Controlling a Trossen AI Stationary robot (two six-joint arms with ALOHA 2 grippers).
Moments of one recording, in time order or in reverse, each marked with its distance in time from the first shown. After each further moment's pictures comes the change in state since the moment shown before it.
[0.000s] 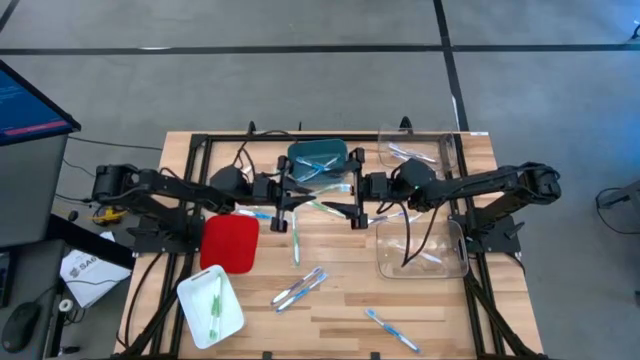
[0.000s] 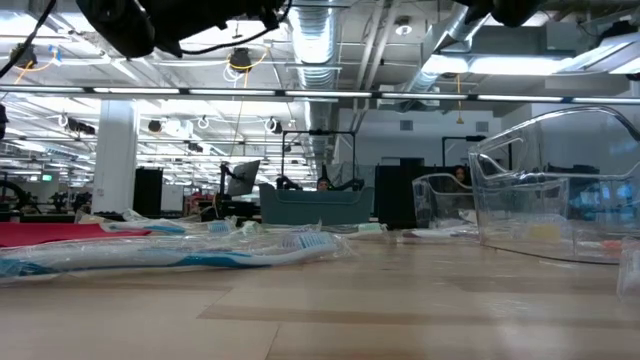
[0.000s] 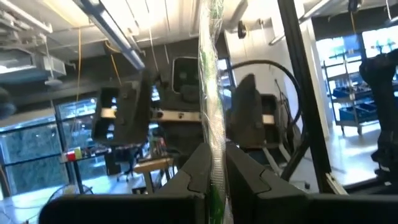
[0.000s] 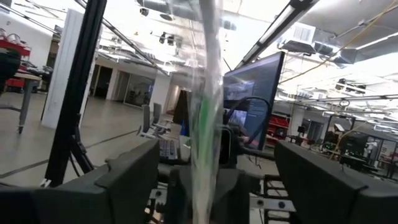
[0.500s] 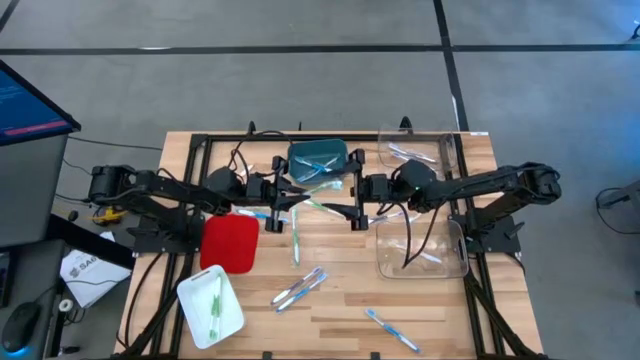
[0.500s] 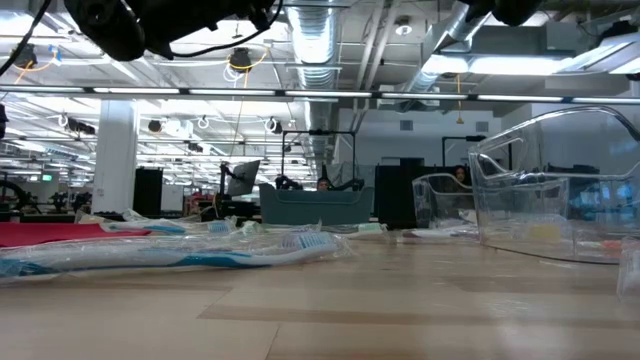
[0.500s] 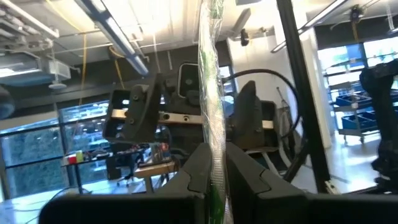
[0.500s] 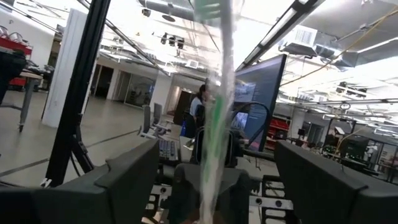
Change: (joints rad) left arm 0.000 -0.037 -0.053 0.052 -0.014 -0.022; right arm 0.018 0.000 0.000 0.004 0.000 -0.016
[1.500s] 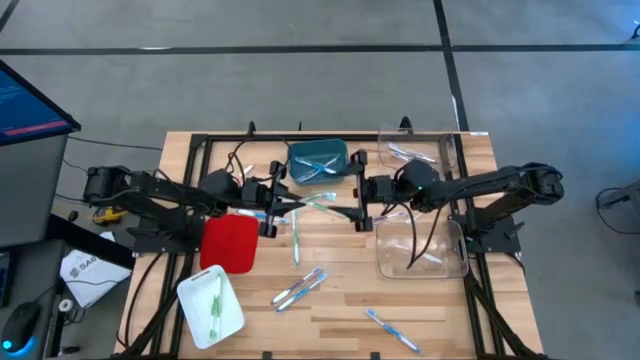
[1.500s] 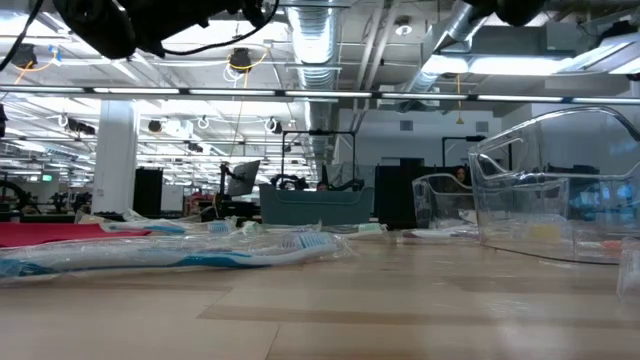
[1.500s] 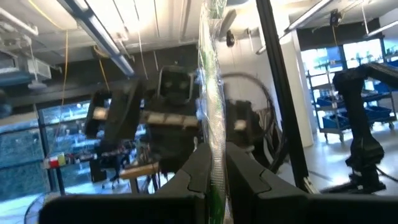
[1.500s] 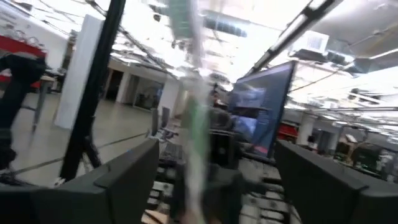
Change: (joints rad) left arm -0.022 -0.044 -0.031 -0.026 0.044 -0.007; right arm -0.007 -0.019 -0.020 0.009 -0.049 -0.003
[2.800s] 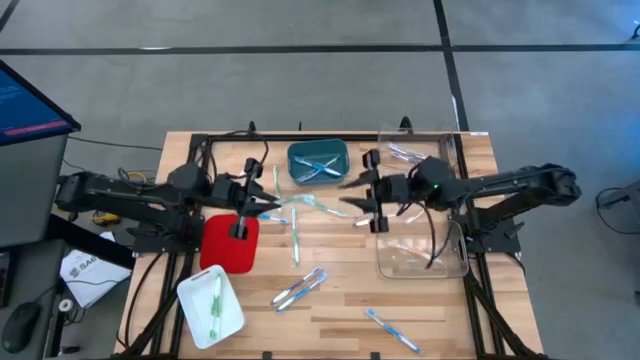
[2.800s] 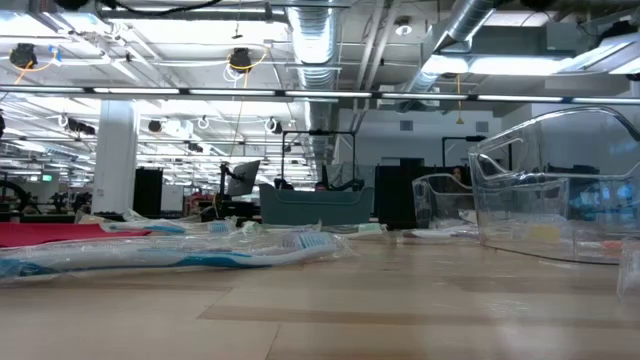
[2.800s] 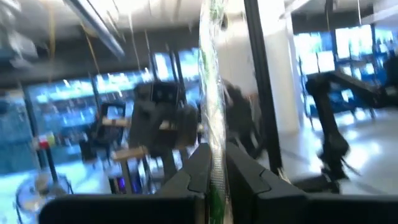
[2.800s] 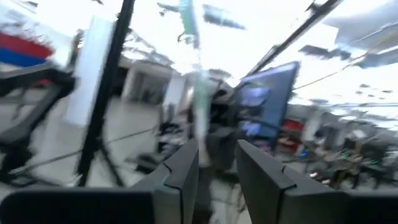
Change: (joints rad) left arm -0.067 -0.378 0.044 -0.512 -0.045 0.005; right arm 0.017 -0.147 -0.033 -0.140 -0.006 0.000
